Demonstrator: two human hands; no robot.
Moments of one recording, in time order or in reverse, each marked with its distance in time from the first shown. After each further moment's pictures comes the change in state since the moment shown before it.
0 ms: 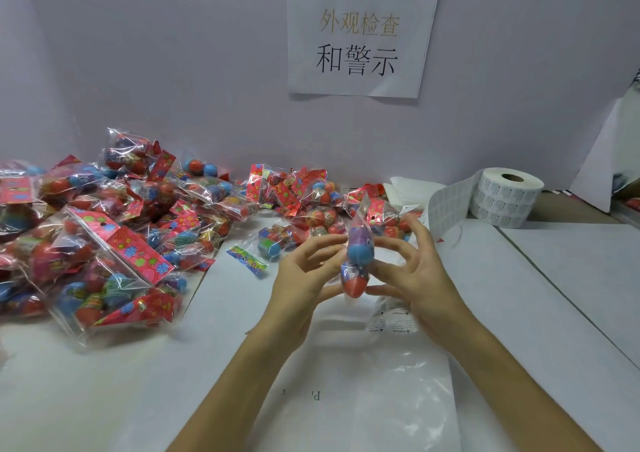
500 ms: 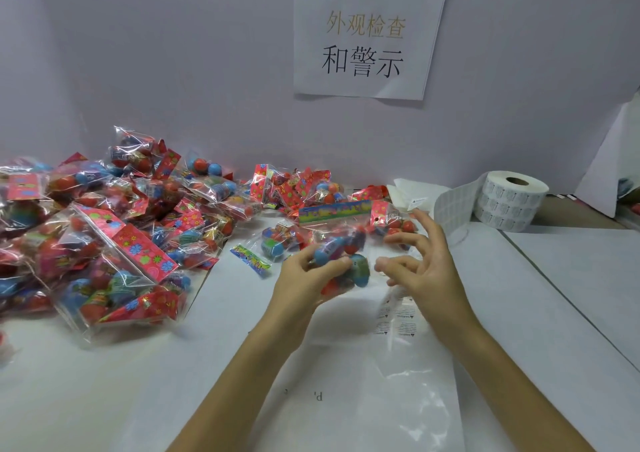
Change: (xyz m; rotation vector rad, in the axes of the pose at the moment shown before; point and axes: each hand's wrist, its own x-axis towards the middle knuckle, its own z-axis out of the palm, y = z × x) left_hand 0.000 0.000 -0.002 -0.026 0.075 -0.105; right_hand -0.003 -0.001 -0.004 -0.144 0.123 -0.154
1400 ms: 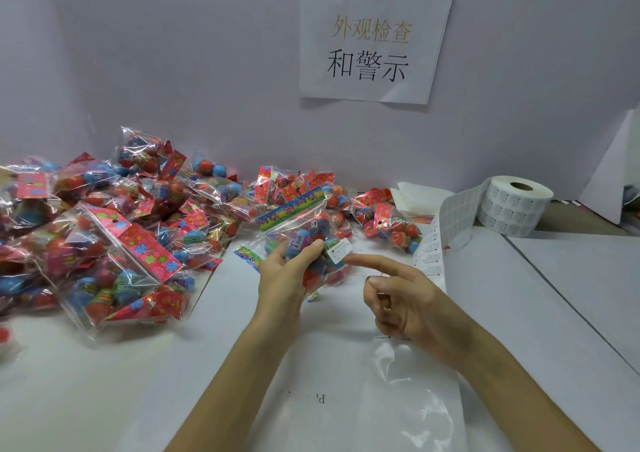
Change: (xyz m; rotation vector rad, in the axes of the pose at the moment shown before) left_hand 0.012 0.002 -0.013 -0.151 0.233 0.025; right_hand -0.011 -0.013 0.004 0.258 -0.597 0.304
